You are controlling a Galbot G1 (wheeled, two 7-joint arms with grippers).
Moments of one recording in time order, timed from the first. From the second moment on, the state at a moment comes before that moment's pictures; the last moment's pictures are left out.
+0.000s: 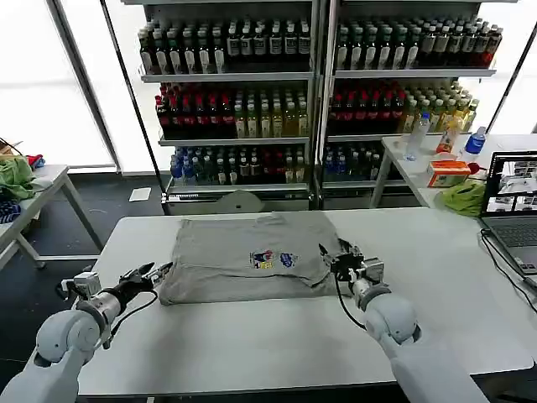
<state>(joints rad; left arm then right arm) 1.16 -0.98 -0.60 -1.76 -0.76 0.57 0.10 -1.00 1.04 0.20 1.81 0.53 -0.44 0.16</state>
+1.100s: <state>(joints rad) 1.33 -1.05 -0.60 -1.81 -0.73 0.54 0.10 -1.17 1.04 0.25 1.87 0.66 -0.55 0.27</state>
